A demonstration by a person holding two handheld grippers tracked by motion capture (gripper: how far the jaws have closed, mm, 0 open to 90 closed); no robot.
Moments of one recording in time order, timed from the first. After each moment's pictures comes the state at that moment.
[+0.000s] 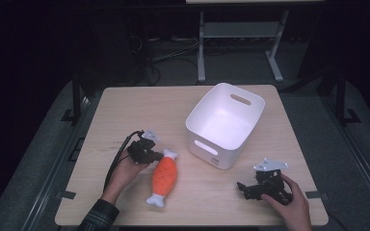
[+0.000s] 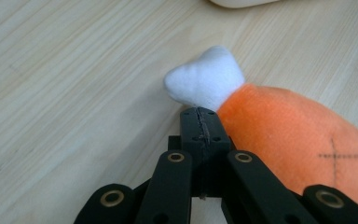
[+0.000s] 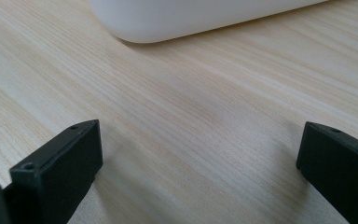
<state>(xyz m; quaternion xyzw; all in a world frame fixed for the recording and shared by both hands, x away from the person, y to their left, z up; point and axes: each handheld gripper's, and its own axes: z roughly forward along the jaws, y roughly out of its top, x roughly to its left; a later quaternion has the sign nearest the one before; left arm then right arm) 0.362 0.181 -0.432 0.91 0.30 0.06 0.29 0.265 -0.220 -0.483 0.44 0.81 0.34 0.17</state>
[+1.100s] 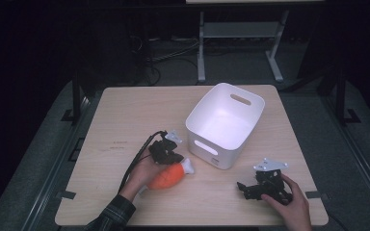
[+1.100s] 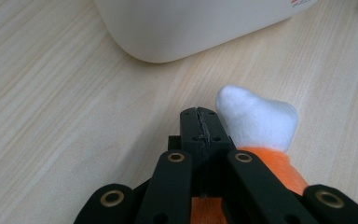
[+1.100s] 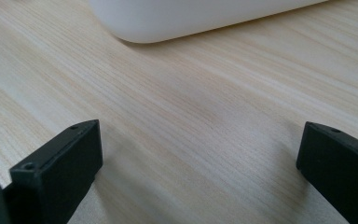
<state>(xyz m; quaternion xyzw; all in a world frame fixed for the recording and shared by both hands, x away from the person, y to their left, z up) 0.363 0.124 -0.433 0.92 0.25 0.04 0.30 0.265 -0.220 -0.483 0.44 0.81 0.34 0.17</state>
